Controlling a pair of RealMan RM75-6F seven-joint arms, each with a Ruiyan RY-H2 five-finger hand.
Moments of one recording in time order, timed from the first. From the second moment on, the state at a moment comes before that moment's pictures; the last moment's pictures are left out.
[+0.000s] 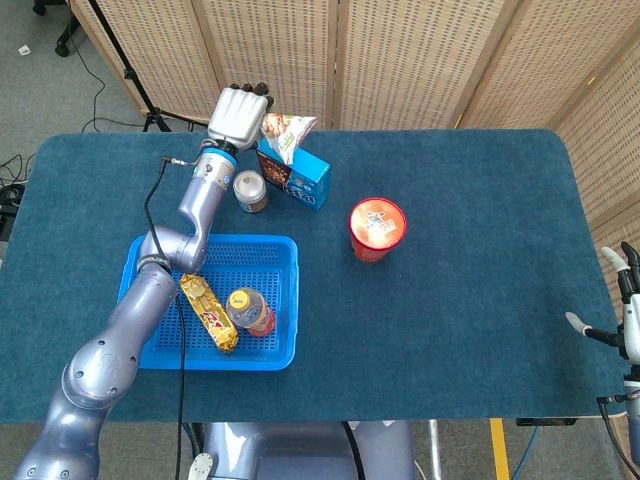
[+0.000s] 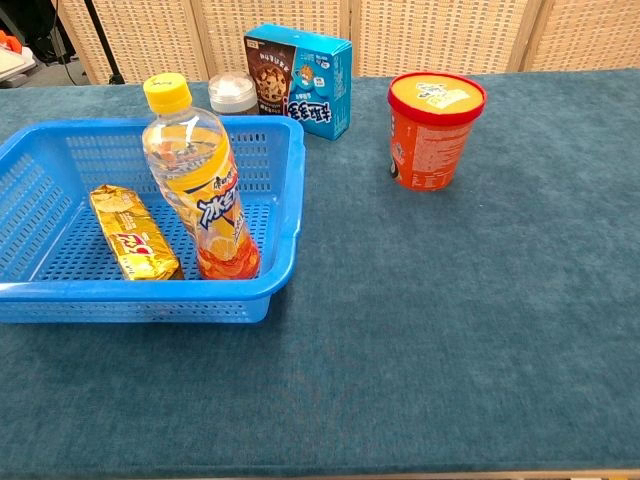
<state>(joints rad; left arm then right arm) -1.41 -1.82 -0.35 -0.23 1.17 0.50 -0.06 0.15 -1.26 0.20 -1.22 -1.39 1.43 0.50</state>
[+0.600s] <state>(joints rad) -1.13 -1.37 -0.28 -1.07 1.21 0.75 0.03 0.14 -1.24 0.19 -1.31 -1.45 1.49 0.42</state>
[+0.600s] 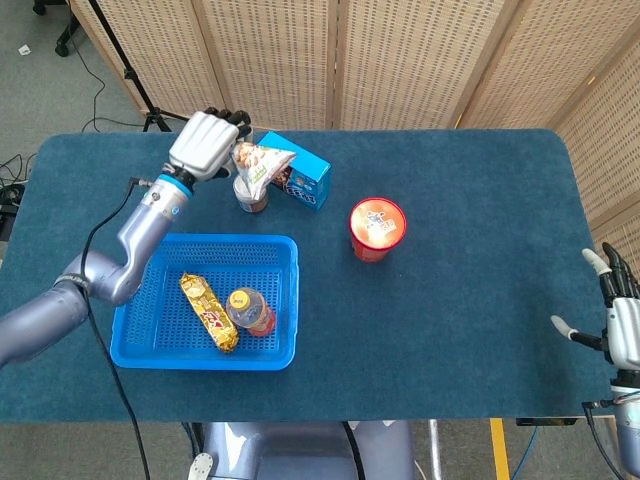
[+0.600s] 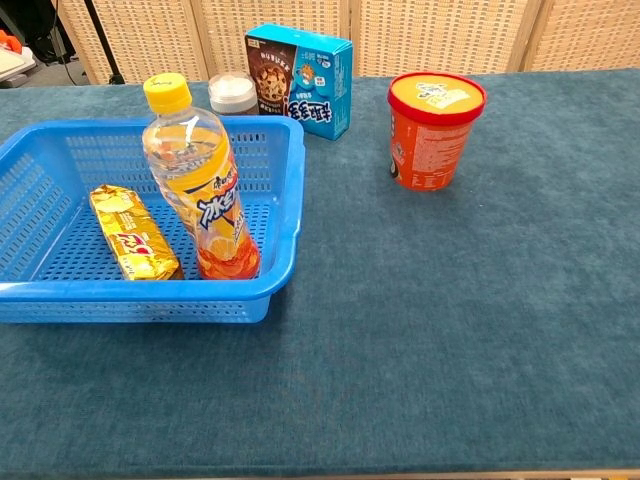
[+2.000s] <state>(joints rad) -0.73 -0.89 -0.04 -1.89 1.36 0.94 0.28 0.14 -1.23 0.19 -1.34 -1.46 1.52 0.42</state>
